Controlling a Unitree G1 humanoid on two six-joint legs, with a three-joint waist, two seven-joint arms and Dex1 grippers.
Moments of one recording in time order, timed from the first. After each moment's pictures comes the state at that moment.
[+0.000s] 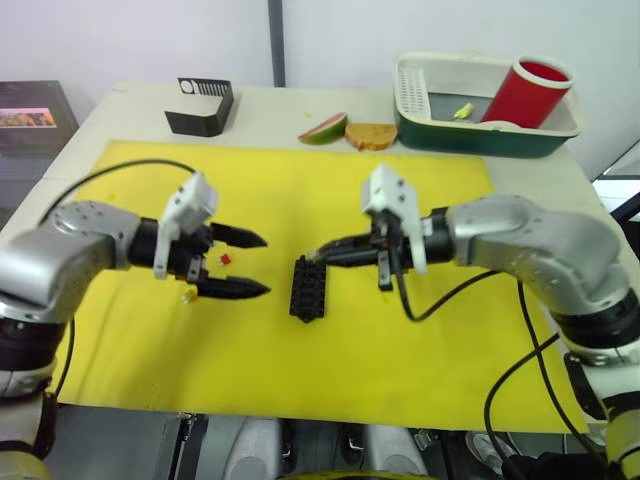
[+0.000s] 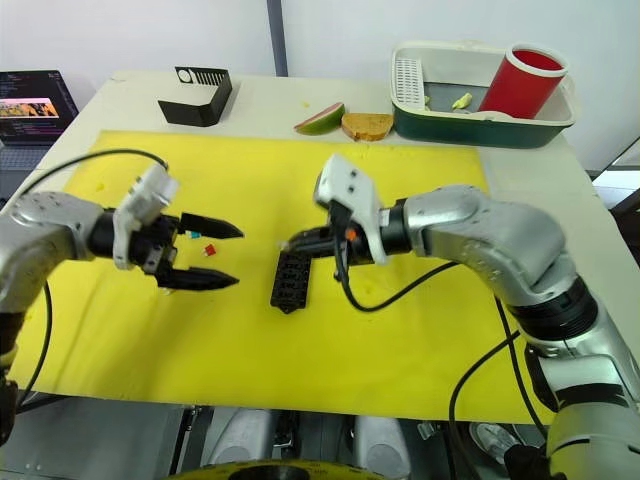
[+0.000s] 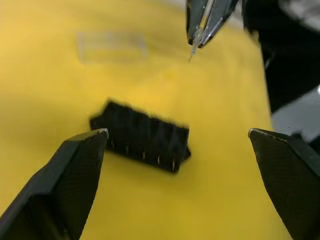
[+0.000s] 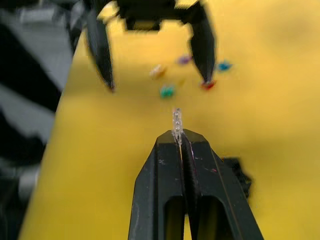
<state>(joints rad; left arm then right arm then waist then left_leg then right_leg) -0.50 0.93 -0.09 -0.25 -0.62 0.70 -1.31 -0.80 -0.79 0.43 -0.43 0.71 0.83 0.86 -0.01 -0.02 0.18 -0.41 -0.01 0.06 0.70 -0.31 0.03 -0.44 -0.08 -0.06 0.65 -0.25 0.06</state>
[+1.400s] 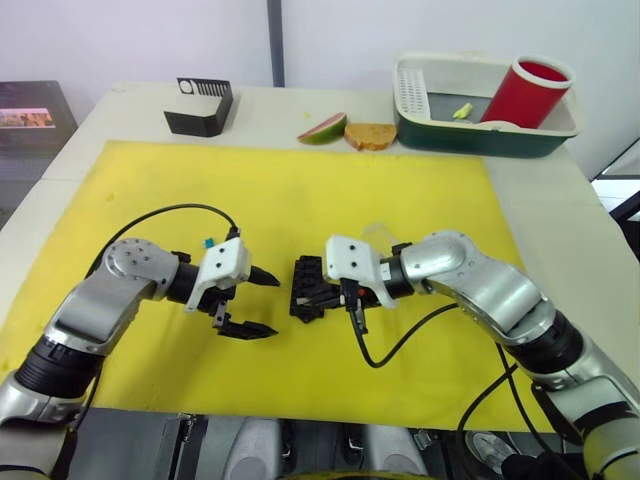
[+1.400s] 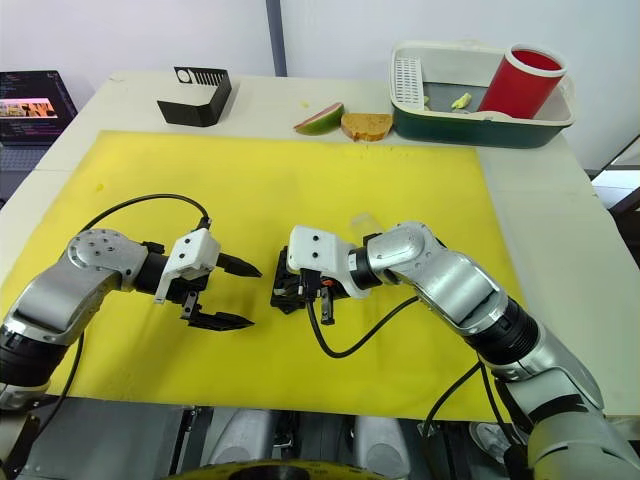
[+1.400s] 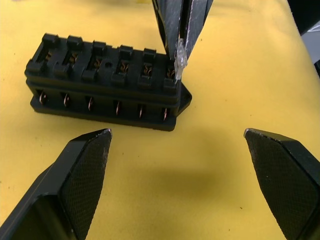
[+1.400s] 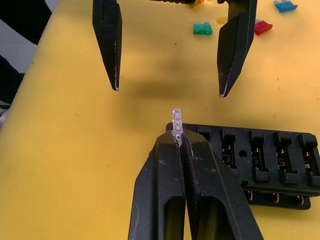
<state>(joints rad) -0.41 0.86 -0.20 -0.21 -0.38 0.47 -1.34 -0.70 -0.65 0.50 -0.43 0.36 0.83 0.97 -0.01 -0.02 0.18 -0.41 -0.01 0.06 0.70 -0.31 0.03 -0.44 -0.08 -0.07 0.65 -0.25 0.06</state>
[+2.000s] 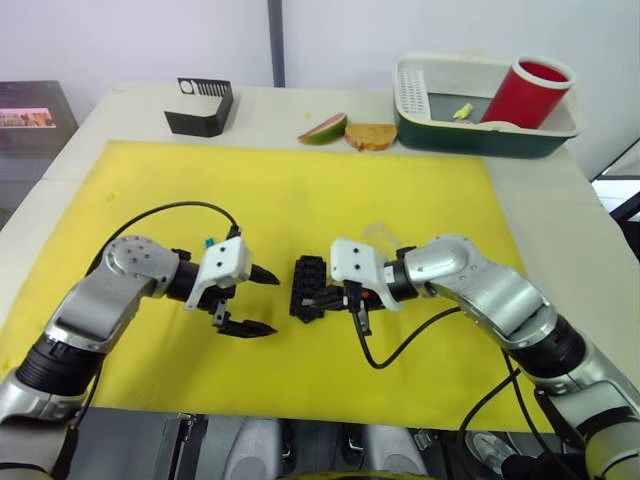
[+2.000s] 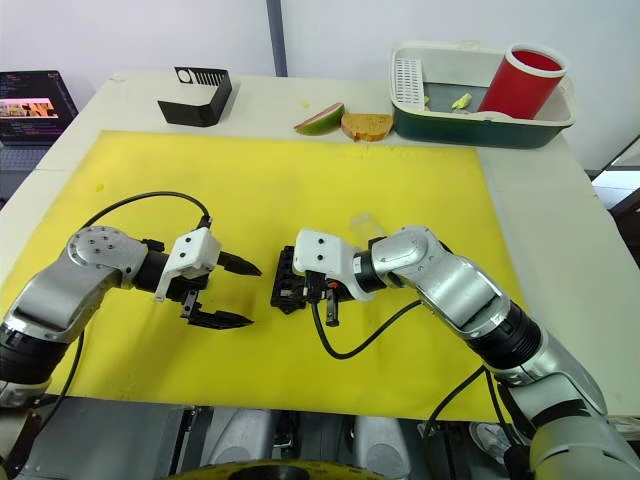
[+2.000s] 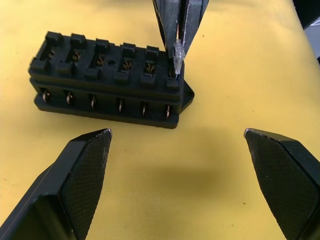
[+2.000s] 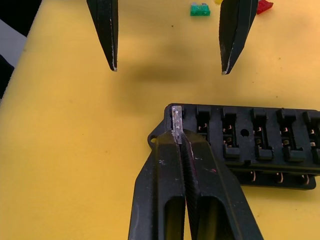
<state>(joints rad) -0.43 0.86 -0.20 -0.21 -0.36 0.46 -1.35 -0.67 -0.66 0.50 -0.43 0.34 0.85 0.98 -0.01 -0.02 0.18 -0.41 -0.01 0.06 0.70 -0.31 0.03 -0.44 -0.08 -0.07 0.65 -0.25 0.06</state>
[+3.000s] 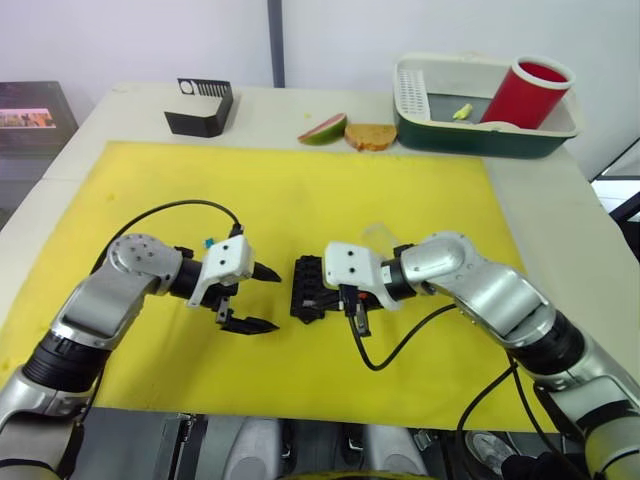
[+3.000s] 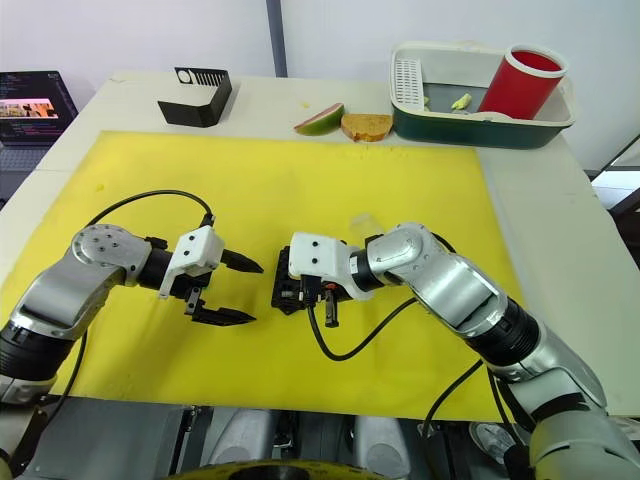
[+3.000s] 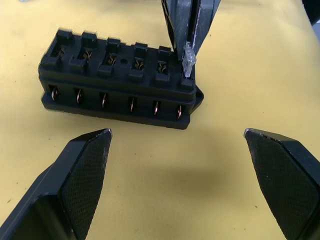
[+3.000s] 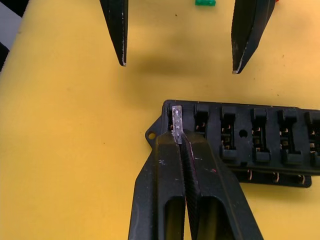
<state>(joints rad) -0.44 0.84 -0.21 -0.19 -0.34 0.45 -1.34 -0.72 -0.66 0.53 -0.47 0.28 0.90 1.00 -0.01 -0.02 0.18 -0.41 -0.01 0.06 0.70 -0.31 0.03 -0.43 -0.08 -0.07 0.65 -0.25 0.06</state>
